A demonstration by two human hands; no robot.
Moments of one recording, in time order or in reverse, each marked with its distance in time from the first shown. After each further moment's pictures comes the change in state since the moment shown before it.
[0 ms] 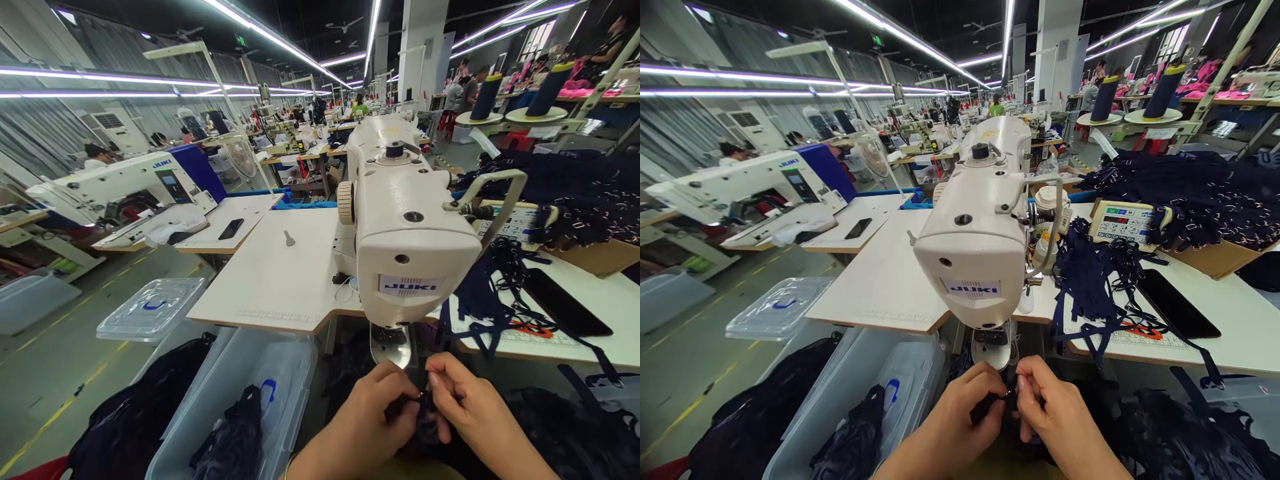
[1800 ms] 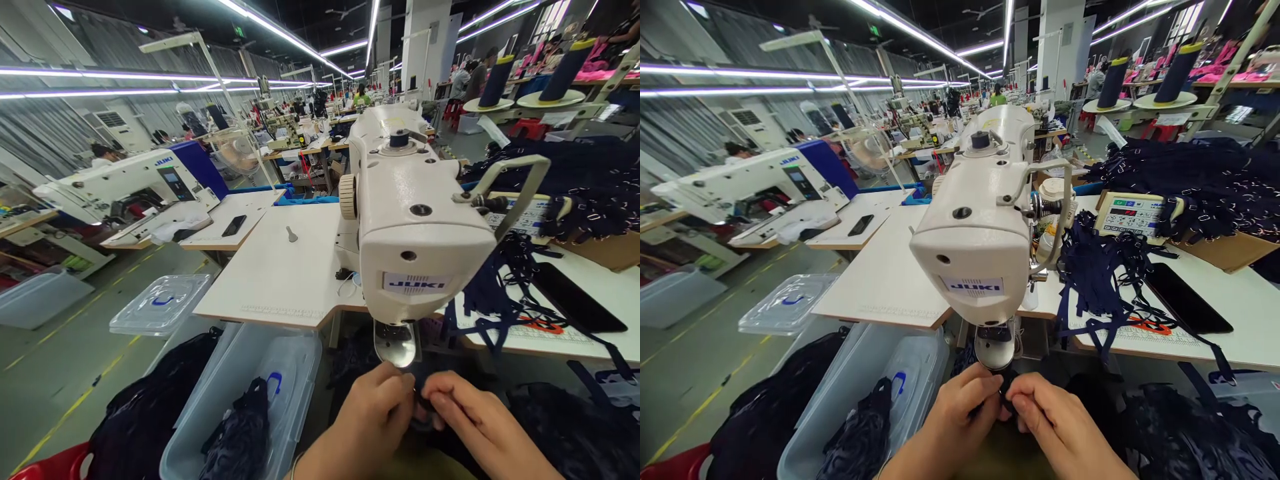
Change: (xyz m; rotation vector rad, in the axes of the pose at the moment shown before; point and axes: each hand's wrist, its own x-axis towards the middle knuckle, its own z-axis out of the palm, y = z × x) left_hand -0.007 -0.009 0.007 0.127 0.158 0.170; right_hand -0.010 0.010 -0.008 0.033 -0.181 -0.234
